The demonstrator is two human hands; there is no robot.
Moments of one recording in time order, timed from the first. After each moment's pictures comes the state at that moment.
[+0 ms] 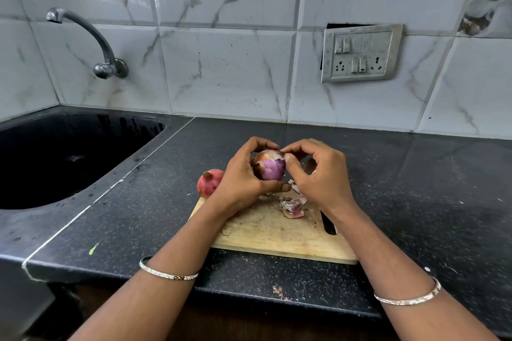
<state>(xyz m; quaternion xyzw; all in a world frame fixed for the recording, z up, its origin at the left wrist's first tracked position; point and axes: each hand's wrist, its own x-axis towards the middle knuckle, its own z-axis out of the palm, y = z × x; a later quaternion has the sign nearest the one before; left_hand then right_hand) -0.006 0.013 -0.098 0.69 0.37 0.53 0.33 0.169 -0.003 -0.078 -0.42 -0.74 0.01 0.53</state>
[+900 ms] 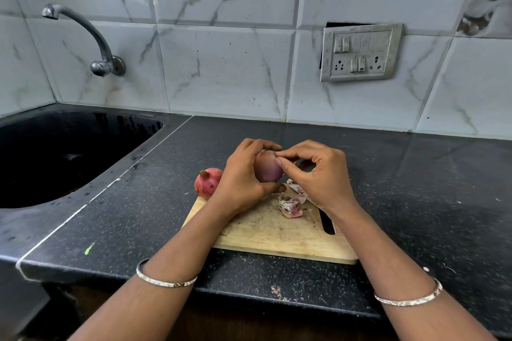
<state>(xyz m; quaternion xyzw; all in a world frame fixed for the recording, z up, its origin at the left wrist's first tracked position) -0.007 0.018 -0.101 0.77 0.39 0.50 0.11 0.172 0.001 -0.080 -0.38 -0.74 0.04 0.55</state>
